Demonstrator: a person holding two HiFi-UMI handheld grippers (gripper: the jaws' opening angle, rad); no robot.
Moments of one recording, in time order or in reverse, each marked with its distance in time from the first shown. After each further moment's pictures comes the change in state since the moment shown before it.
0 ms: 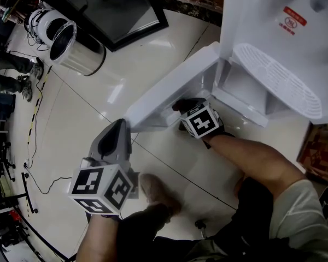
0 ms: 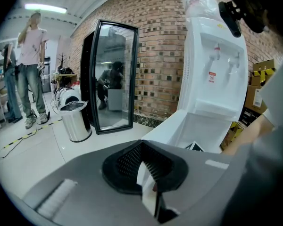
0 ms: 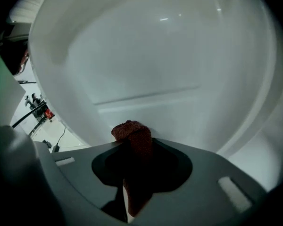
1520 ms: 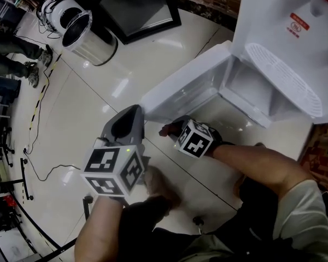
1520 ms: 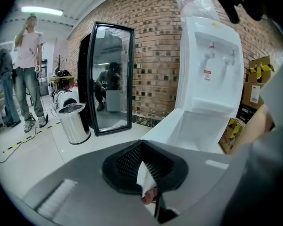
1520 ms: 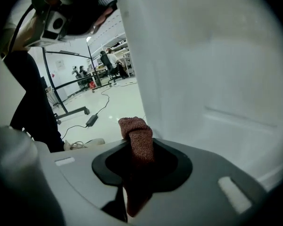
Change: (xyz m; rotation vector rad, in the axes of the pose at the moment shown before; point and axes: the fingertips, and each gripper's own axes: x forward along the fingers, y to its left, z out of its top) left arm -0.003 -0.006 -0.004 0.033 -0.010 -0.023; right arm -0.027 0.142 -0.035 -0.470 0.085 0.366
